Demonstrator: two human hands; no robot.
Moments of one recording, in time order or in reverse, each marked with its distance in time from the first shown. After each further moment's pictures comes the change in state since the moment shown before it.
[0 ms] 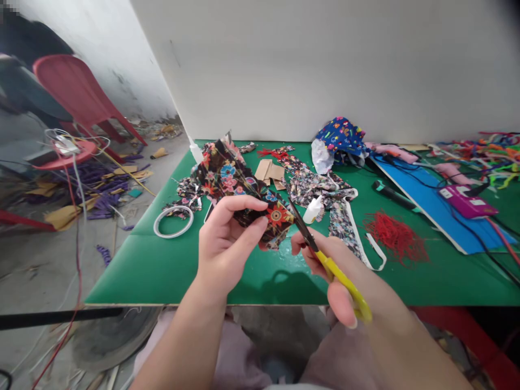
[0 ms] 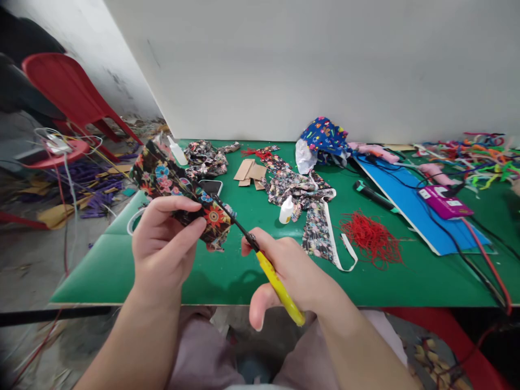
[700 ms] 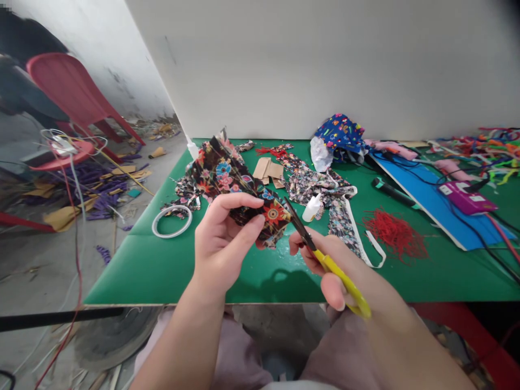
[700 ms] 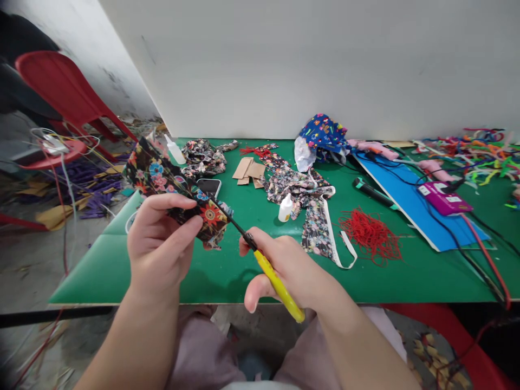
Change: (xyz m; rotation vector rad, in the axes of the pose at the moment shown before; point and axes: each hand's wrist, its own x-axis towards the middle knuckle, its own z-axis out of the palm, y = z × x) left_hand 0.000 0.000 -0.001 0.051 0.000 -0.012; right_hand 0.001 -0.020 -0.004 -0.033 -0.068 0.053
